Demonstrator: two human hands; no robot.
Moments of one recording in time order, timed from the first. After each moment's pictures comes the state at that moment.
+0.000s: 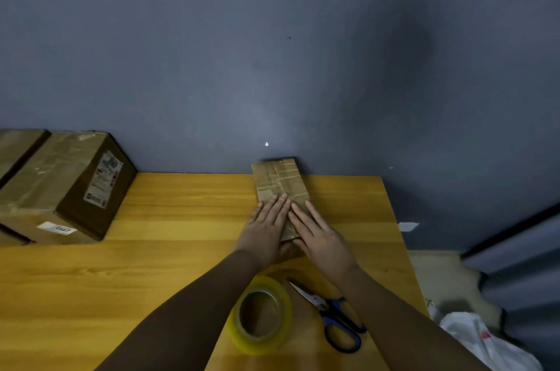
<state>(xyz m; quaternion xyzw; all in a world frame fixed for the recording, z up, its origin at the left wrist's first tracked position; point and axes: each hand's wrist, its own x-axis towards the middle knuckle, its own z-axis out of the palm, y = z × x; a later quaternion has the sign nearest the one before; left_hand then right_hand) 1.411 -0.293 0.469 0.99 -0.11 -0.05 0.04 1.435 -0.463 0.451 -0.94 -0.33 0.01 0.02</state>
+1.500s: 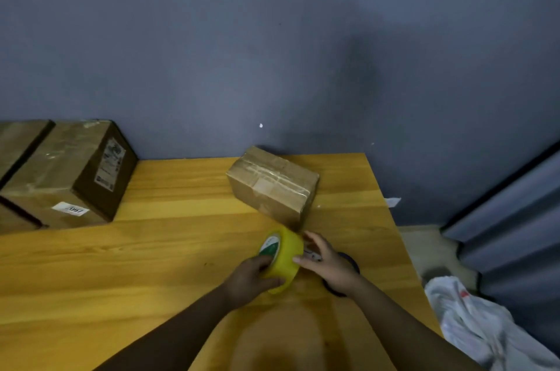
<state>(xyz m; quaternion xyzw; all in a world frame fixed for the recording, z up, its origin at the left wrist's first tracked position) 1.272 -0.272 0.445 0.85 -0.05 -0.23 0.47 1.318 -0.478 0.450 -0.79 -0.01 0.32 0.53</state>
